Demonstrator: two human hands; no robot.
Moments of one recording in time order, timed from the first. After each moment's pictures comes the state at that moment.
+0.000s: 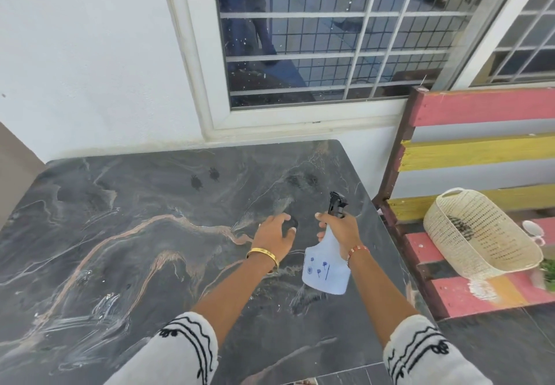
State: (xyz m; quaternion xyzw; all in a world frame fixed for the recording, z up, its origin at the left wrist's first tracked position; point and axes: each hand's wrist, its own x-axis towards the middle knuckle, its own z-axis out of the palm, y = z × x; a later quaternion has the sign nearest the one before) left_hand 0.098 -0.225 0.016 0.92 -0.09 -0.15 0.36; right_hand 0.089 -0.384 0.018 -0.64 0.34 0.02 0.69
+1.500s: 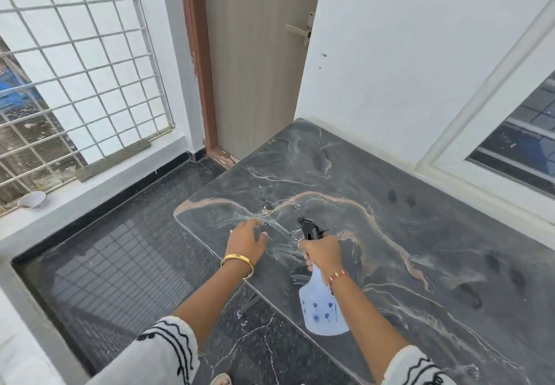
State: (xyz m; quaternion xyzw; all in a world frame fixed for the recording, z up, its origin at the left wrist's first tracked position) left_hand -0.067 0.129 -0.001 0.85 0.34 0.03 0.40; right_hand 0.016 -0.010 0.020 -0.82 0.04 0.29 0.50
